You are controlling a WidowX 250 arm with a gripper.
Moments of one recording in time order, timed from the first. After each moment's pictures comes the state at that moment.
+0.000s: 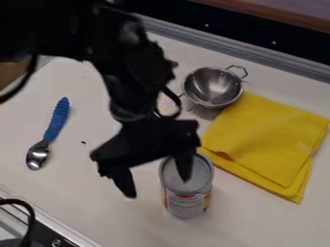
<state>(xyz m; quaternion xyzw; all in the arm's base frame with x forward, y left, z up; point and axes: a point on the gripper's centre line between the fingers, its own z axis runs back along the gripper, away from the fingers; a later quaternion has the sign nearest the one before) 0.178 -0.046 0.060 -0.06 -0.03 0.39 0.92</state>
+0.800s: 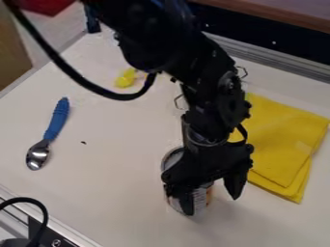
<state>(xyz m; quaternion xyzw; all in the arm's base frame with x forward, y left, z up) 0.214 -0.081 0.015 -0.04 0.00 0.44 0.90</state>
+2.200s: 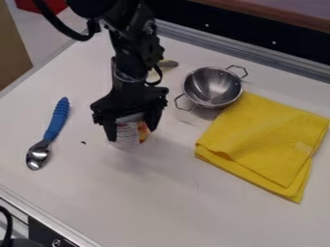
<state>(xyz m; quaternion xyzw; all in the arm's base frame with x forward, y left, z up) 0.262 0.073 0.016 0.06 -0.07 0.47 0.88</state>
